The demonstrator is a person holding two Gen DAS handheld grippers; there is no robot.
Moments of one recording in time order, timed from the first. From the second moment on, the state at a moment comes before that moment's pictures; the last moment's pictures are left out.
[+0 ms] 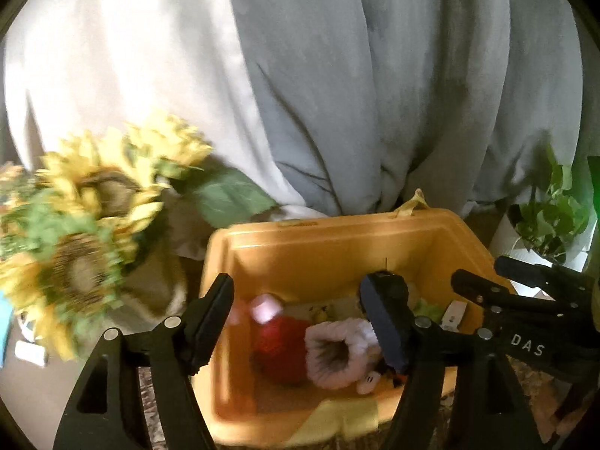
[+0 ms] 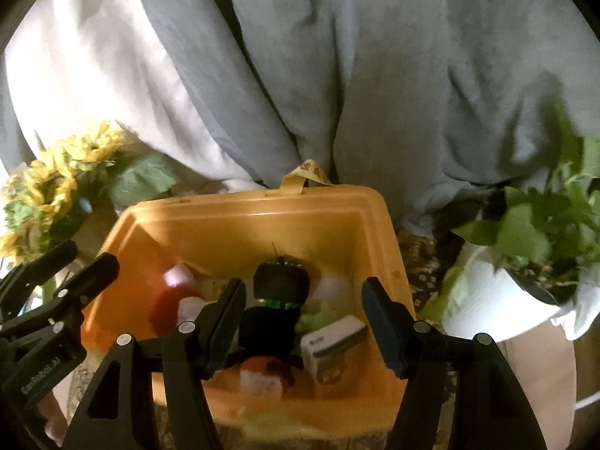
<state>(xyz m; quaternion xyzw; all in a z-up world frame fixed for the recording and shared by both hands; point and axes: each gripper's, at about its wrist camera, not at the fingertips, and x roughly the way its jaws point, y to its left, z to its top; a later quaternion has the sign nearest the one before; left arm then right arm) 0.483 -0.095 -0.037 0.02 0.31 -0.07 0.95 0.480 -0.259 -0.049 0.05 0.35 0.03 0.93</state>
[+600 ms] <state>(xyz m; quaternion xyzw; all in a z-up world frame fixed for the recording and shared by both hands) 0.358 -0.049 0.007 0.01 0.24 -0.03 0.97 0.342 -0.242 0.004 0.04 0.25 -0.03 0.97</state>
